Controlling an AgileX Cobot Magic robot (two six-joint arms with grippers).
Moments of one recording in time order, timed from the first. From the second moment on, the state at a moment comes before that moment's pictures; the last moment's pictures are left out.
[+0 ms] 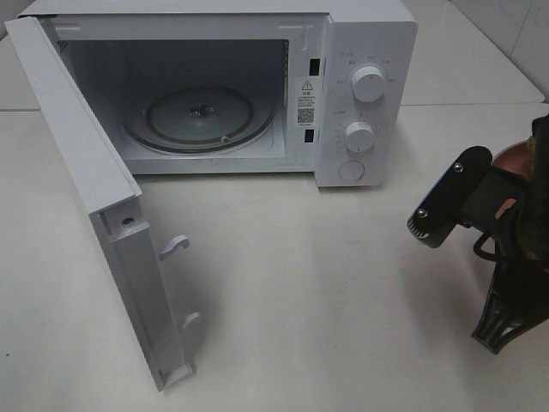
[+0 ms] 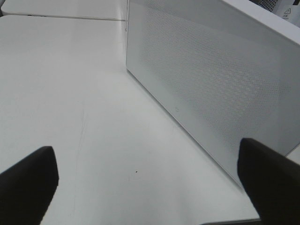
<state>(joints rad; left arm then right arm) 0.01 0.00 -0.50 -0.14 1.05 0.07 0.79 1.40 -0.63 -0.72 0.96 0.54</state>
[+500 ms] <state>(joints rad) 0.01 0.00 -0.50 -0.14 1.05 0.07 0.98 1.36 -0.63 -0.71 1.02 0.50</state>
